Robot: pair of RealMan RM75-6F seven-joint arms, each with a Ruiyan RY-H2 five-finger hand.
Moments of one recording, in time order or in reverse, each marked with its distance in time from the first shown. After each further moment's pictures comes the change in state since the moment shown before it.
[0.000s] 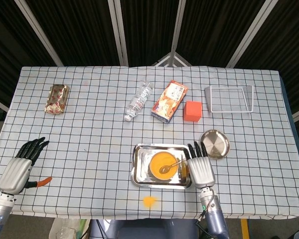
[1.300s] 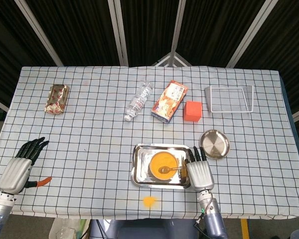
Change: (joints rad) left arm -0.002 0.002 -0.002 -0.006 -0.014 -0.011 0.004; right arm 0.004 -0.012 -0.046 -0.009 0.047 0.027 -0.010
